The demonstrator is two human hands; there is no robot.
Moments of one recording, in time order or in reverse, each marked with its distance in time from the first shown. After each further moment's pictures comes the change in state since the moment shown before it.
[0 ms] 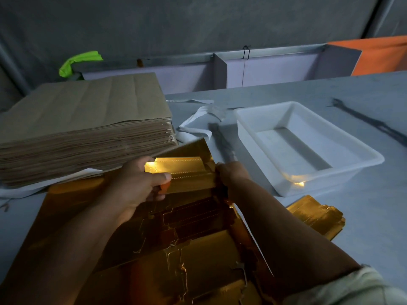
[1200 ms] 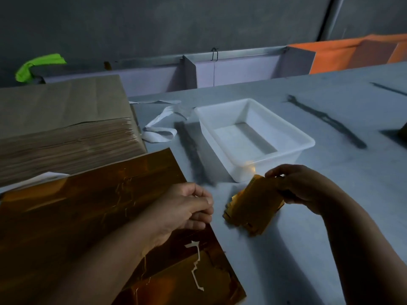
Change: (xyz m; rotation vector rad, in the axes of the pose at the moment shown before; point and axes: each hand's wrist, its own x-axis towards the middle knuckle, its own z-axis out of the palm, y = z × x) left_hand -0.077 0.003 0.118 0.105 -0.496 -0.083; right_hand -0.076 0.064 -0.216 -0.221 0.091 -0.079
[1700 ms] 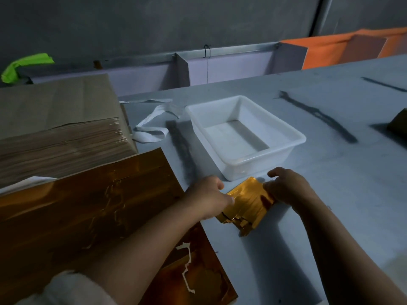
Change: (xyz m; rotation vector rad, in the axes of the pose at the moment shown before) left_hand 0.063 0.011 0.053 0.663 0.083 0.047; right_hand 0.024 0.020 0.017 -0.486 0.248 -0.050
